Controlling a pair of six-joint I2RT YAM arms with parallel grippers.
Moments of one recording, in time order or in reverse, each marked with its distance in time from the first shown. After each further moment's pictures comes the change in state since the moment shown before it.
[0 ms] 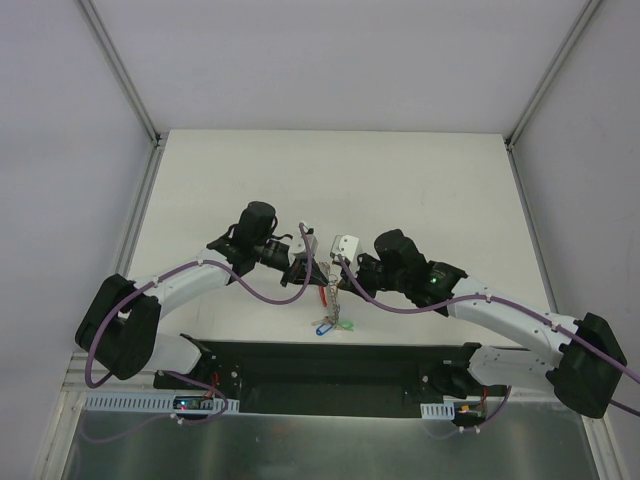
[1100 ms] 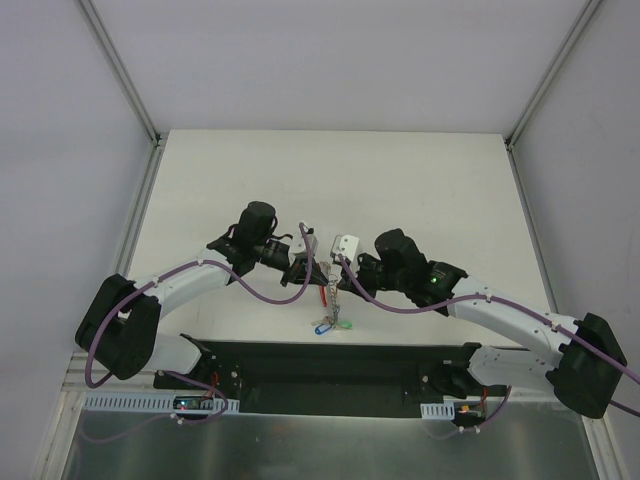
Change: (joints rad) left arm 0.000 0.000 0.000 0.000 -0.009 0.000; right arm -0.004 0.000 -0.001 0.005 -0.017 -0.001
